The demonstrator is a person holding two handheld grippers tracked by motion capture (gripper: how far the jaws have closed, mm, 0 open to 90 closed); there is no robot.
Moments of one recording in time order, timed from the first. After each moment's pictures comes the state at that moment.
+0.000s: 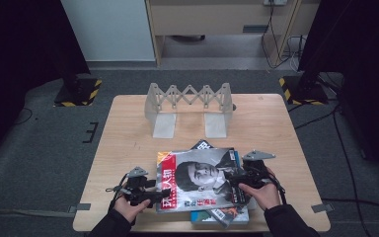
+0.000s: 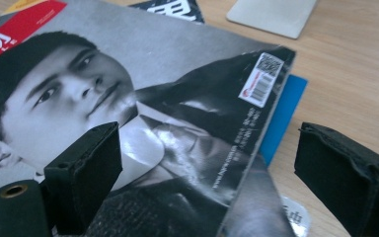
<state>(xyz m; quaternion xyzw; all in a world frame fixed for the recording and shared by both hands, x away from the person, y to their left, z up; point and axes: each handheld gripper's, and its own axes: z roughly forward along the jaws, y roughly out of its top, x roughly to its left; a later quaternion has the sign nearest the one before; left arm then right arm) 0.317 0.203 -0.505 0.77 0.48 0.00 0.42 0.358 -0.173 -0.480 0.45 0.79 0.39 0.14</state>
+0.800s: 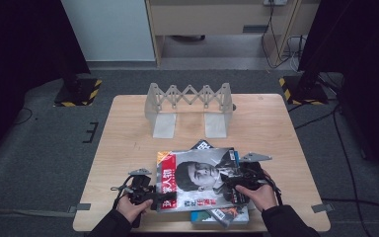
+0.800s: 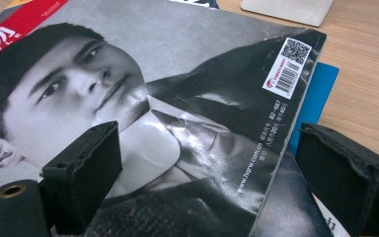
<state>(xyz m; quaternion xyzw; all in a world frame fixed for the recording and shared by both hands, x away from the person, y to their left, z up) 0.320 0.200 -0.507 0.74 0.48 -0.09 0.46 0.359 -0.168 -0.492 0.46 0.79 0.40 0.12</state>
